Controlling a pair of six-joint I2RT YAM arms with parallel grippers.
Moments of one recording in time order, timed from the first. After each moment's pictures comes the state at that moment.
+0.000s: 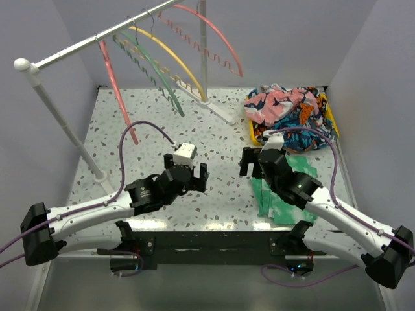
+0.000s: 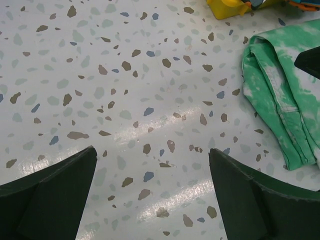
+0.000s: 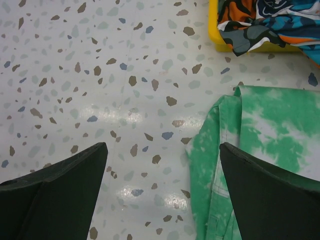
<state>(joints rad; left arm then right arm) -1.09 1.04 0.74 -0.25 -0.57 -0.51 0.79 0.92 0.76 -0.42 0.51 0.51</state>
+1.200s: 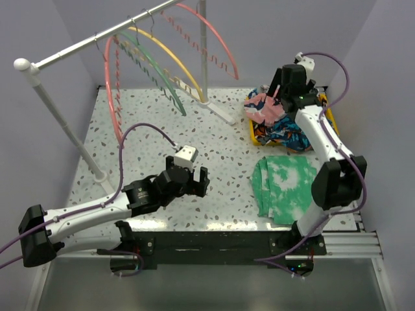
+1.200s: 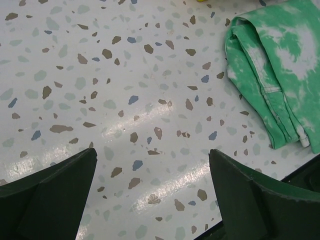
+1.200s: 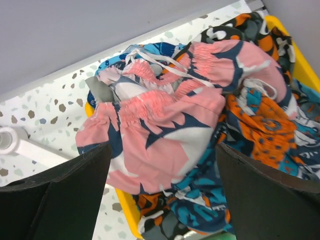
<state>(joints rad) -1.09 1.01 0.73 -0.27 -0.47 -0.51 0.17 1.70 1.60 -0.42 0.46 0.37</state>
